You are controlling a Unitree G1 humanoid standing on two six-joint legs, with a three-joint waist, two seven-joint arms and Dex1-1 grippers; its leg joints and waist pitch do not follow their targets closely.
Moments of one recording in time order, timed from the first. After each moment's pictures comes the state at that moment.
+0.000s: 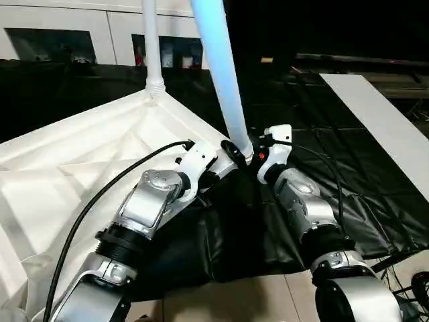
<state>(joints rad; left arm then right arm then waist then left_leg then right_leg) -0.59 0.17 -0.24 0.35 0.05 0.61 -0.62 -0.66 -0.02 -0.08 0.79 0.20 0.01 0.52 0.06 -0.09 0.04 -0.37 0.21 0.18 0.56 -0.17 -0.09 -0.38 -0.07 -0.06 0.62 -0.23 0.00</state>
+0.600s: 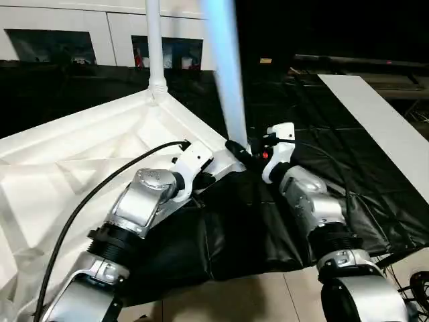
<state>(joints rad) -0.59 0.23 -0.25 0.35 0.05 0.60 -0.68 -0.66 -0.05 -0.09 0.75 0.23 0.09 0.59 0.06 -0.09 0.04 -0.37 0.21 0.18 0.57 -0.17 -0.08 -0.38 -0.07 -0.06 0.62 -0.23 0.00</state>
